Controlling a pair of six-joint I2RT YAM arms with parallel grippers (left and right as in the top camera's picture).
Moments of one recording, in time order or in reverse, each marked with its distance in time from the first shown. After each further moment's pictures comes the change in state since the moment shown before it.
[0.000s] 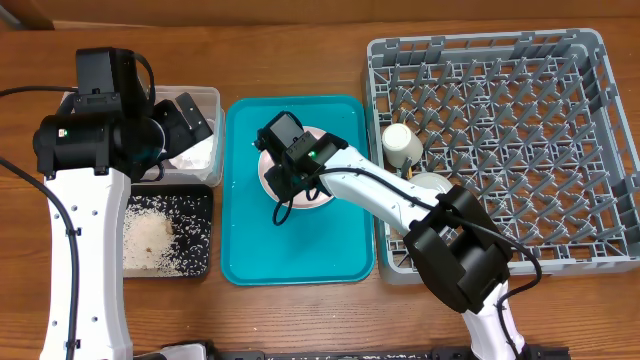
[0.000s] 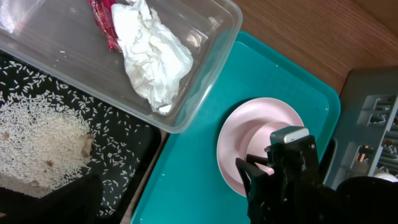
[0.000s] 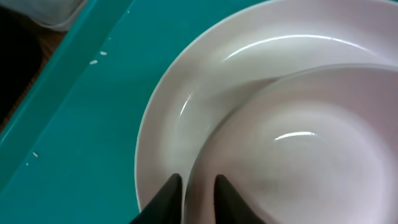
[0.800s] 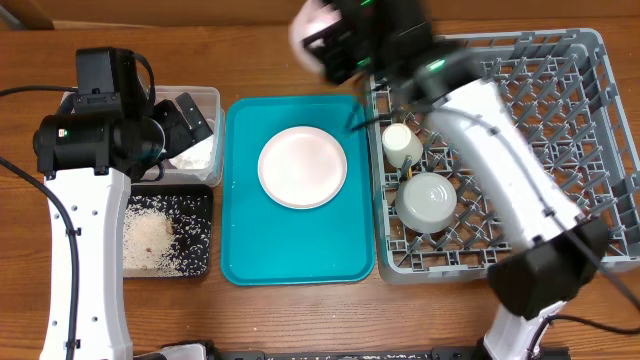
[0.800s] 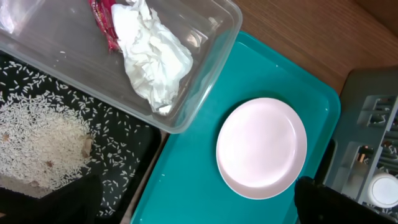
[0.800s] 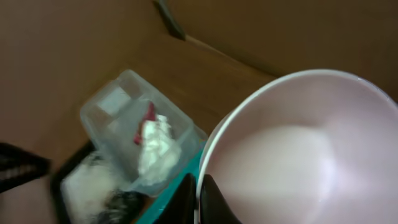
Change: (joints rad) left arm 0.000 0.000 0.000 -0.001 0.001 0.000; right arm -0.419 -0.217 0.364 0.021 -0.518 -0.048
